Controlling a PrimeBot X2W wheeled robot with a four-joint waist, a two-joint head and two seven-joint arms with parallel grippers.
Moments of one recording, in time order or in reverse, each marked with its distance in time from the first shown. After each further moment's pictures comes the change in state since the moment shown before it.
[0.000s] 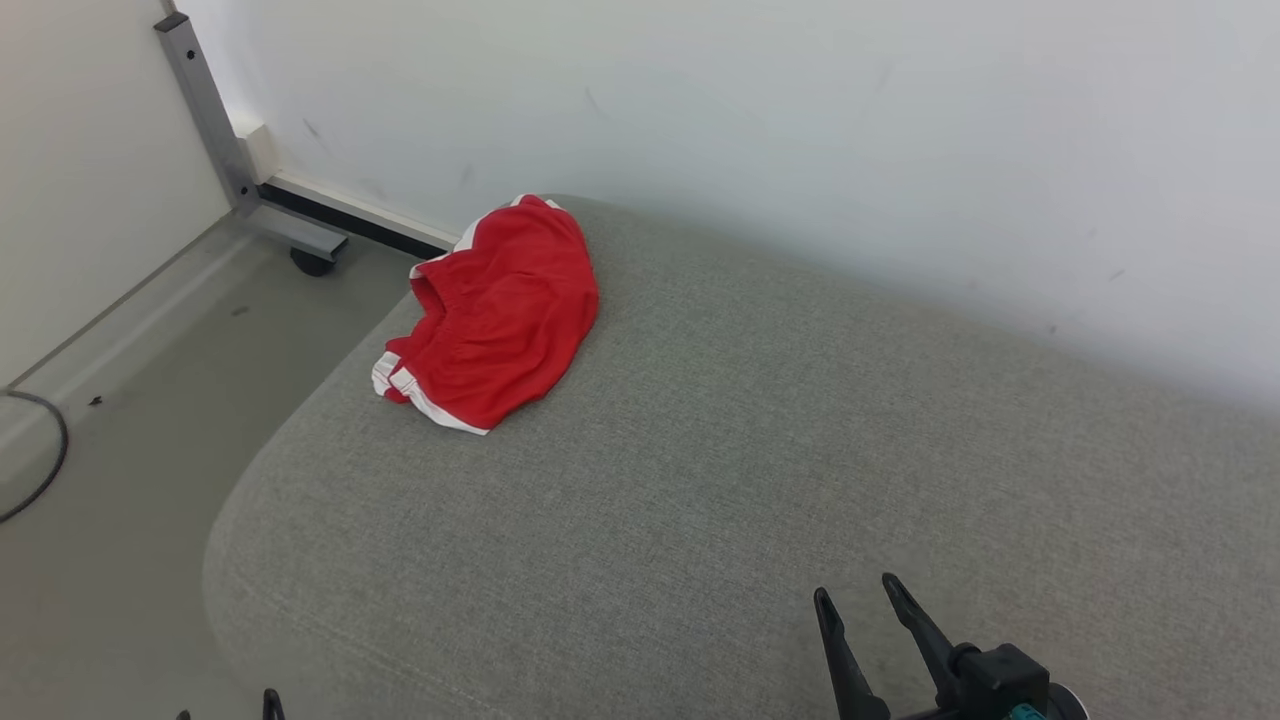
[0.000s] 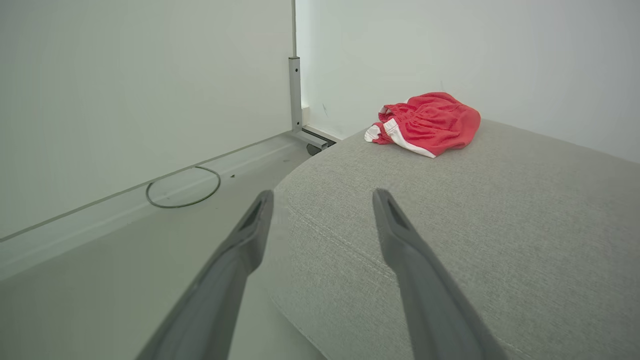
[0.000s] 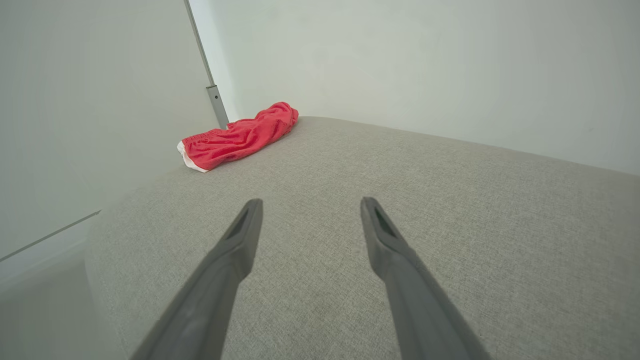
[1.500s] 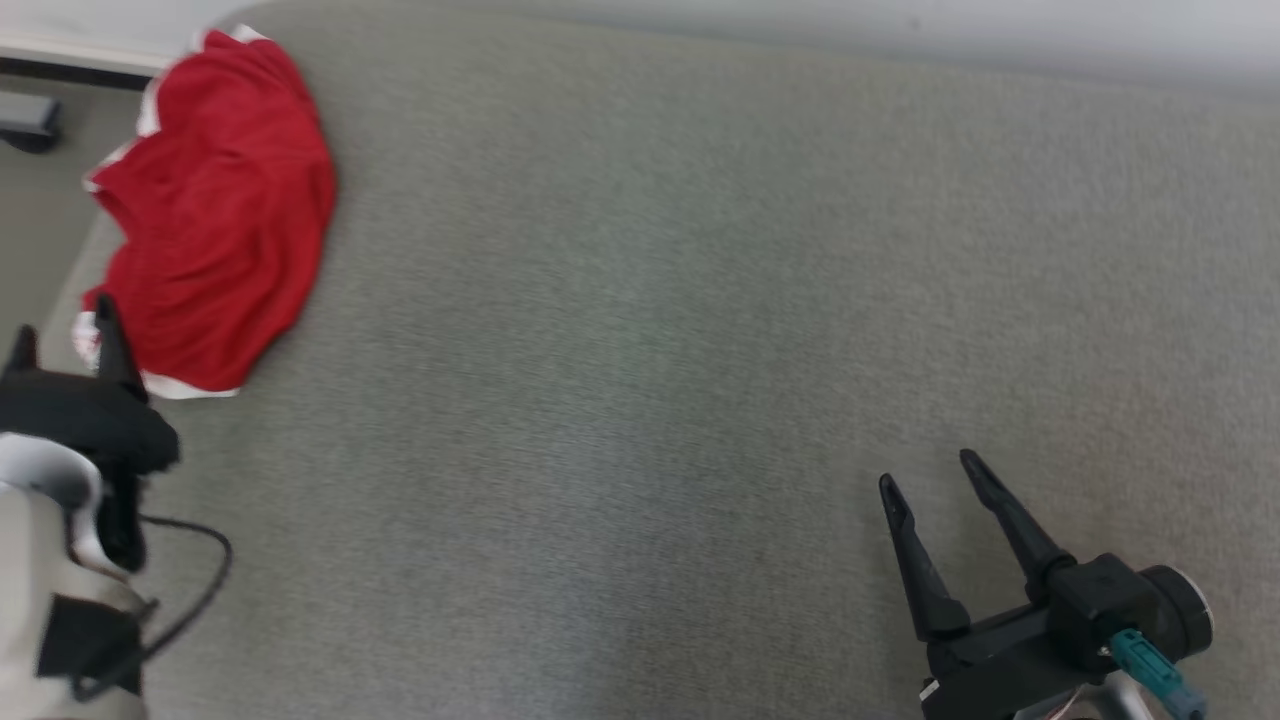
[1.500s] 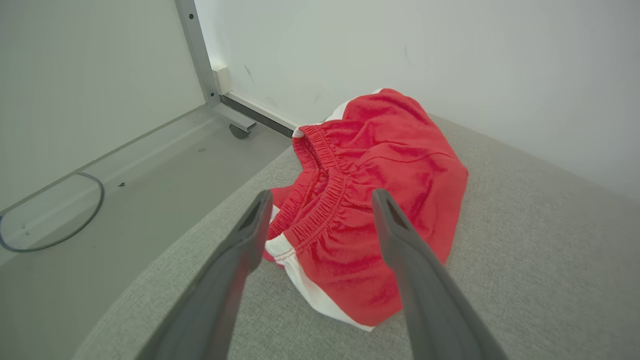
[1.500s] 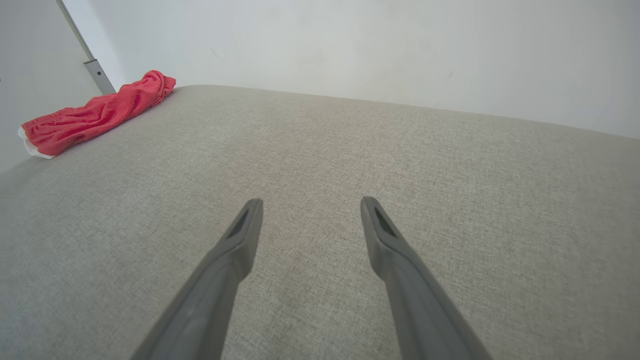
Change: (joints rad) left arm -0.913 0.192 0.102 0.664 -0.203 -0.081 0.210; right arm 0.013 -0.109 -0.040 -0.403 -0.064 0.000 0.205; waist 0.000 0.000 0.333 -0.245
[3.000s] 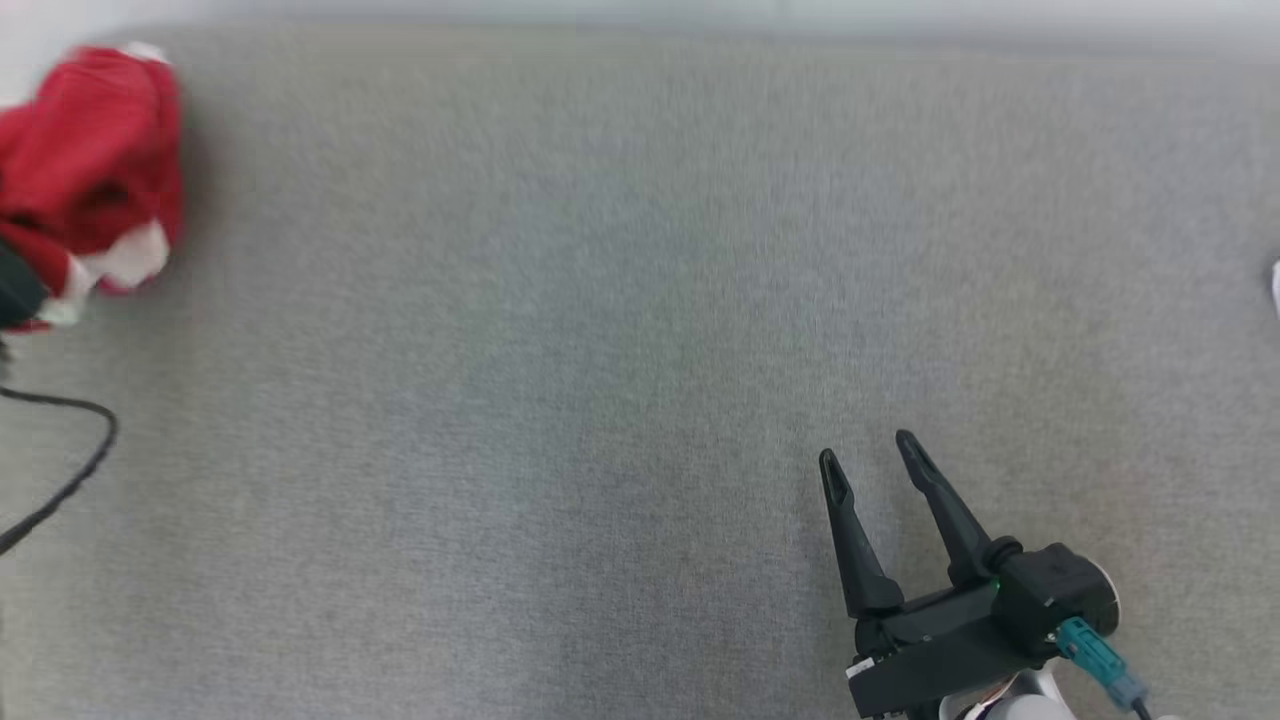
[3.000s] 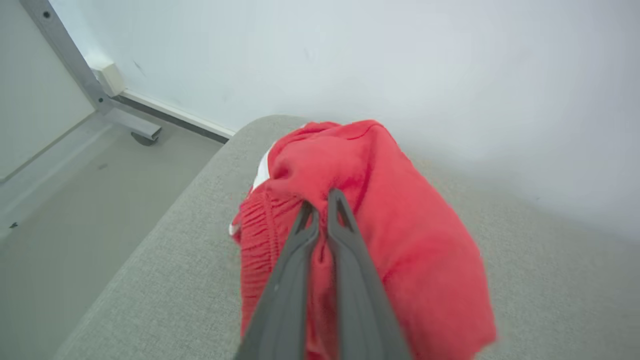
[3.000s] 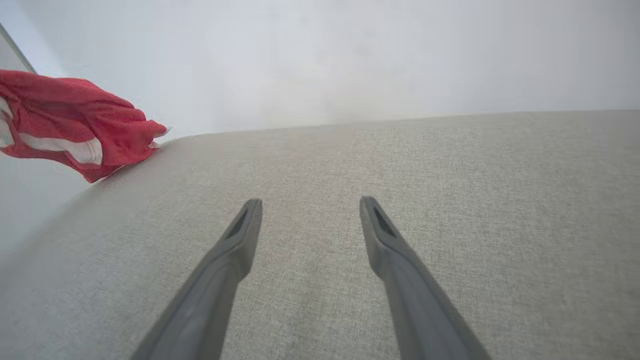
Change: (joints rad) left arm -0.199 0.151 -0.062 -0.111 -0.152 -0.045 0.478; right arm -0.083 0.097 0.051 0.114 0.069 0.000 -0.124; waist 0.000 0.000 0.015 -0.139
